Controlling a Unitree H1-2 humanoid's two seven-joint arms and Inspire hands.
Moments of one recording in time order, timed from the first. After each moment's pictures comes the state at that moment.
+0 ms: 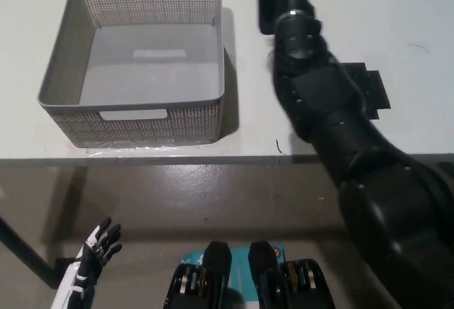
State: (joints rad) left_arm 0.20 0.15 0.06 -0.10 -0.08 -0.24 -0.16; right_arm -1.33 0.10 0.00 1.23 -0.01 -0.29 -0.38
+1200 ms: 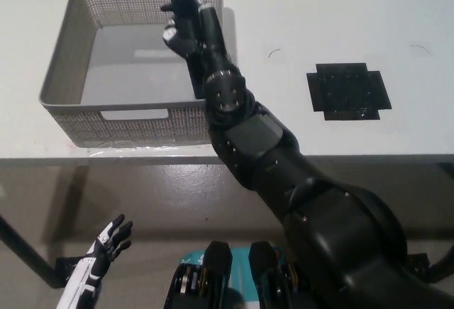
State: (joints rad) left_arm 0.18 0.19 0.01 -0.12 -0.05 -0.24 -0.17; right_arm -1.30 0.25 0.02 1.42 -0.03 -0.25 -0.38
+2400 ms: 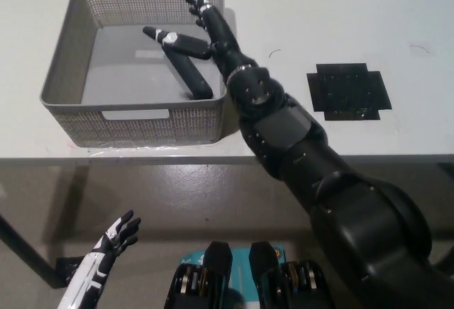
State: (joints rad) left_arm 0.16 0.21 -0.01 -0.12 -0.03 -0.24 -0.19; right_arm -1.28 0.15 0.07 1.33 -0.05 -0.28 -0.13
